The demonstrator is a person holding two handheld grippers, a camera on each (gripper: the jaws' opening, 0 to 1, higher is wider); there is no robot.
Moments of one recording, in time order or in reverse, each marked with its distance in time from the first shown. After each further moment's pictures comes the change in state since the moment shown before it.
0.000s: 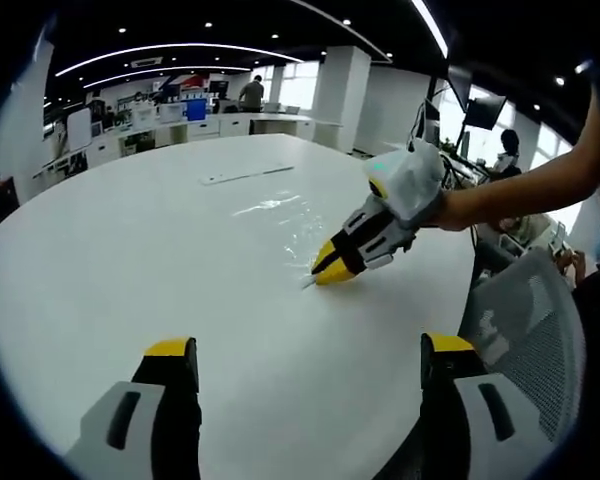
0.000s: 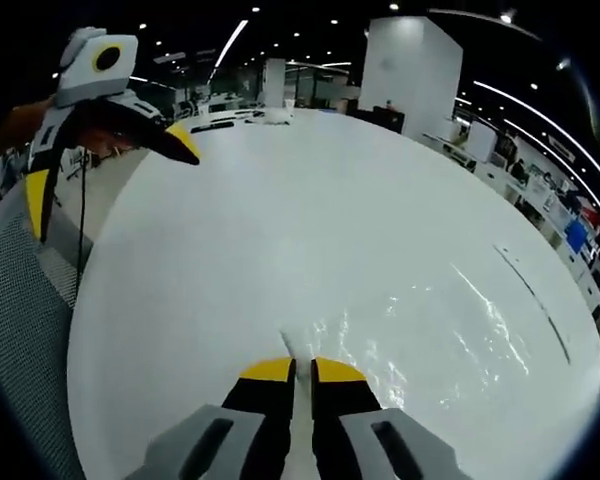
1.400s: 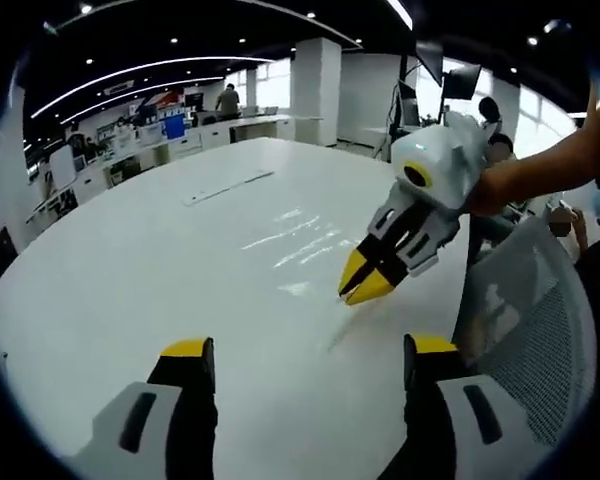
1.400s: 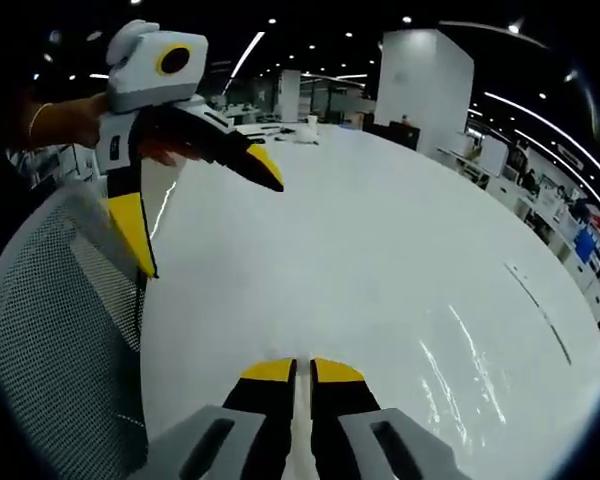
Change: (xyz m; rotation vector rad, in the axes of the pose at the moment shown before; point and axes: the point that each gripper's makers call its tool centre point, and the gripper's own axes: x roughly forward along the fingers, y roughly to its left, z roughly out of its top) left arm 0.003 -0.025 0.015 0.182 0.014 -0.009; right arm -0.047 0.070 0.021 0.000 -0.066 0.061
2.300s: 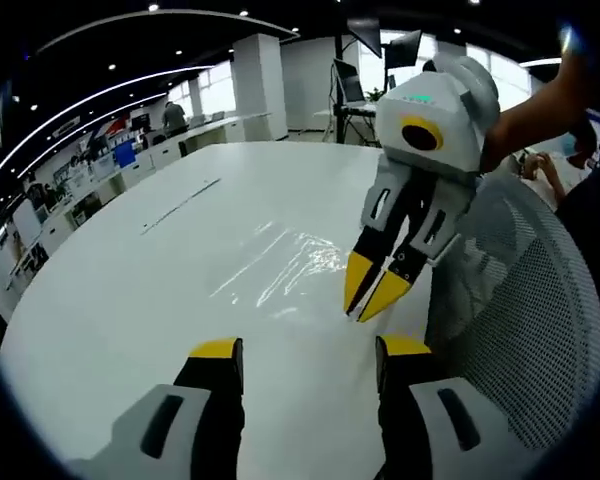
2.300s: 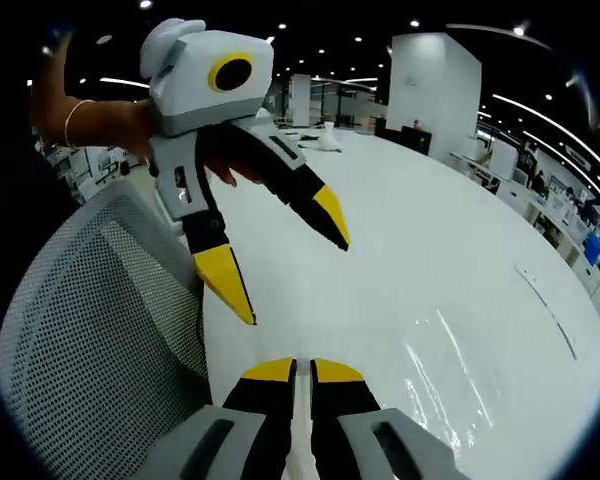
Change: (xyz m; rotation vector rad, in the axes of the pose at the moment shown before) left arm 0.016 -0.047 -0.011 0.278 0.075 -0.172; right arm -0.022 0.056 0.001 -0.012 -0.003 0.058
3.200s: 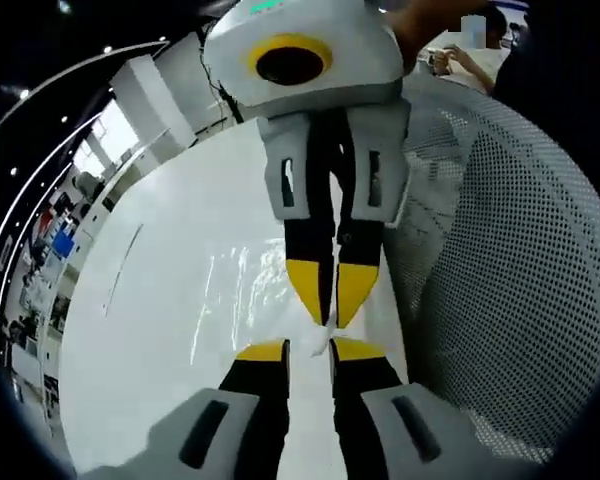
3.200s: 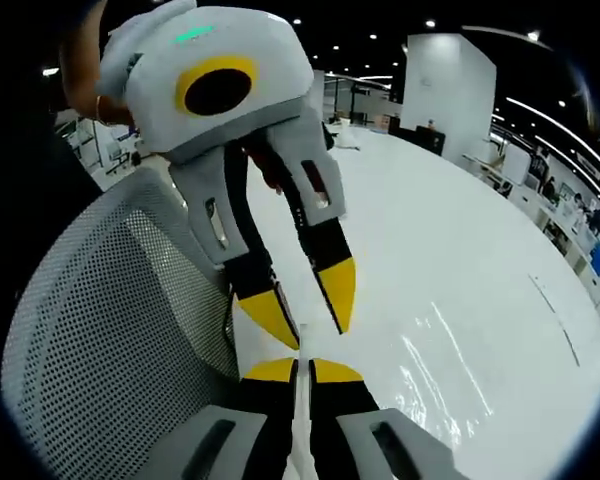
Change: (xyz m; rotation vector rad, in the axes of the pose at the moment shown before) left arm 0.018 -0.049 -0.006 0.466 0.128 -0.157; right arm -0.001 0.024 -0.001 -0.037 0.022 0.028
